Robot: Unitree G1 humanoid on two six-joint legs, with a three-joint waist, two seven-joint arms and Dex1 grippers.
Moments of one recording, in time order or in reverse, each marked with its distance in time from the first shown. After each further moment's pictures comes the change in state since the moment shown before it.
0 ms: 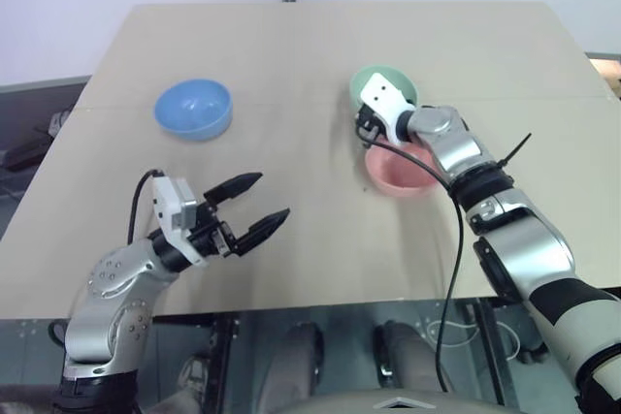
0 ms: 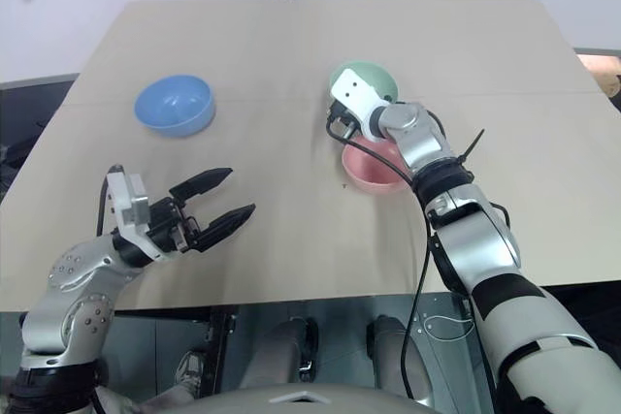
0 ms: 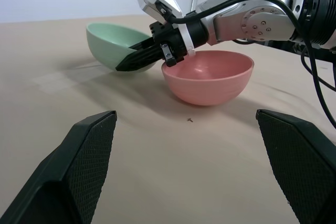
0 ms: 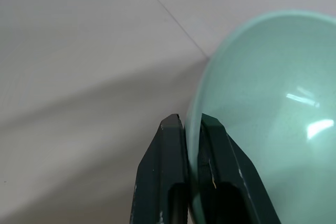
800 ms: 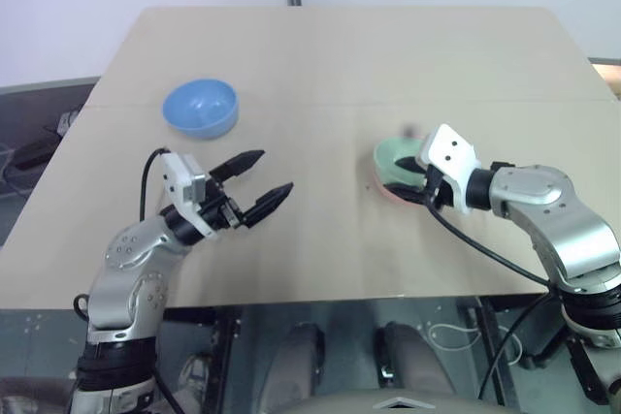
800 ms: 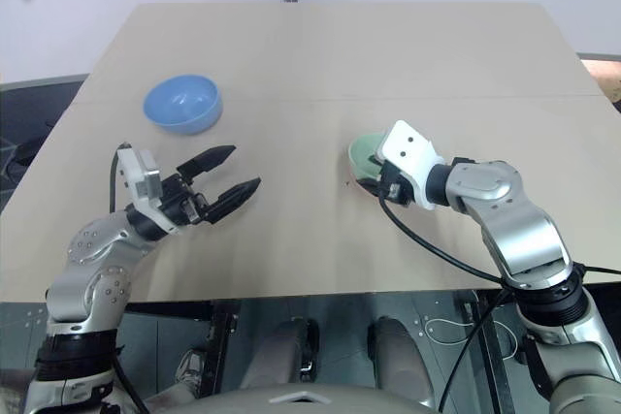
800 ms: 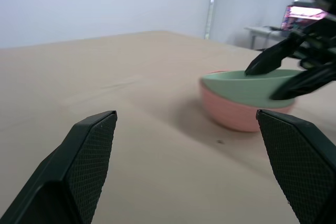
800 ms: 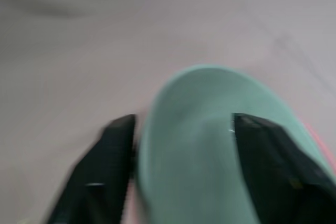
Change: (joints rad) left arm -0.225 -0.037 -0.037 0.163 0.099 -0.031 0.092; right arm 0.629 -0.375 -0.120 -1.363 0.255 0.695 0.095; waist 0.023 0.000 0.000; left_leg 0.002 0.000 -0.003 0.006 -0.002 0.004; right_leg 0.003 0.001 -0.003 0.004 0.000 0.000
